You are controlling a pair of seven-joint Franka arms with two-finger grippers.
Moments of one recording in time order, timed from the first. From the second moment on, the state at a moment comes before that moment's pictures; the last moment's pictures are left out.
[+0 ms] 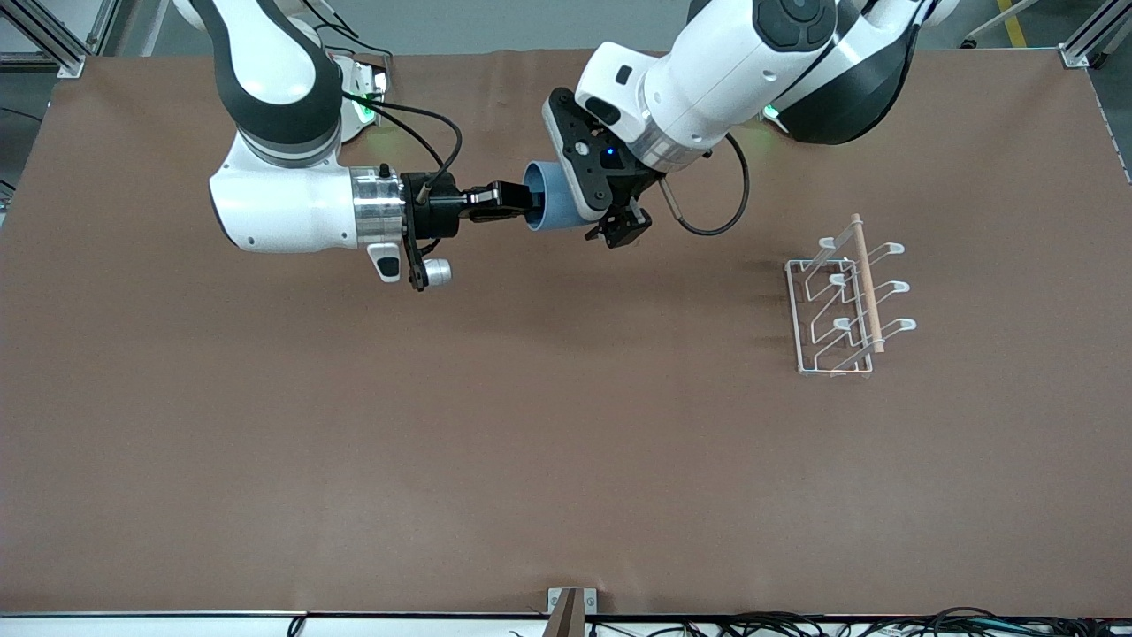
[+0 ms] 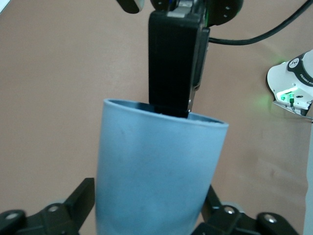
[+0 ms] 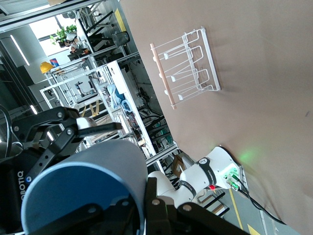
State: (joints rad) left arm -0.52 0.30 -0.18 -1.35 -0.37 1.84 0.57; right arm 0.33 0.19 0.16 -1.80 1.34 1.95 0.08
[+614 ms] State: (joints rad) left arm -0.53 0.32 -0.18 -1.35 -0.30 1.86 0.59; right arm 0.33 0.19 0.16 -1.81 1.35 1.94 0.08
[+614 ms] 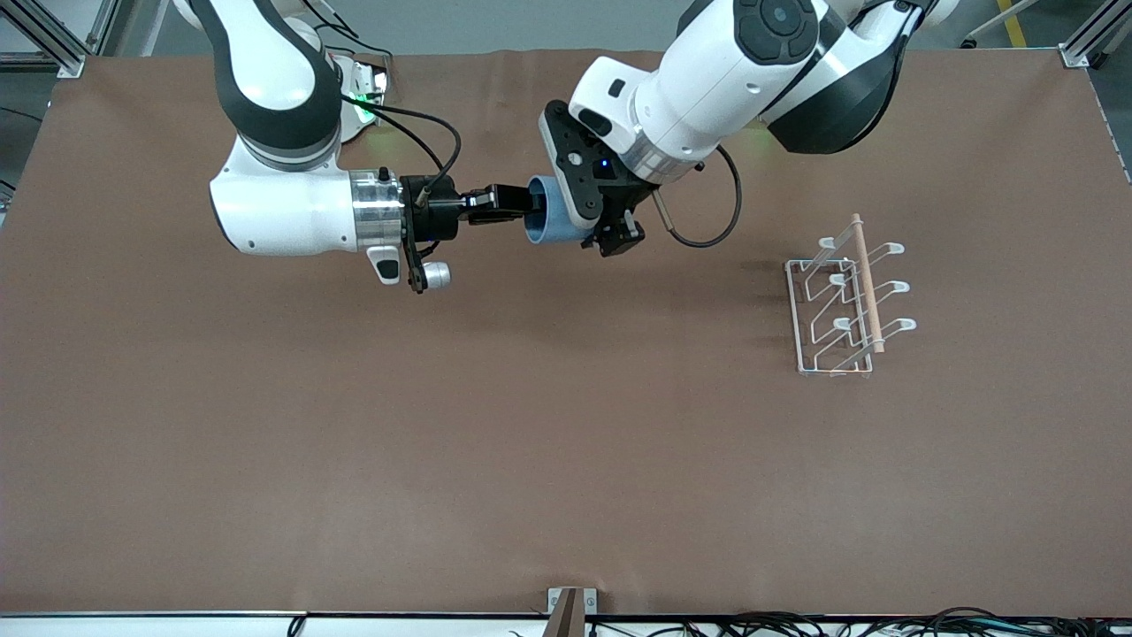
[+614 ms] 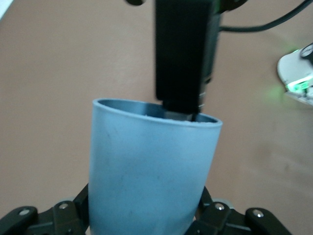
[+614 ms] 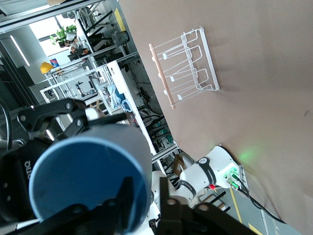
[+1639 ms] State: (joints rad) left arm -0.51 0.33 -0.16 -1.35 0.37 1.55 0.72; right arm 0.15 0.19 -0.10 -1.81 0.59 1.89 0.01
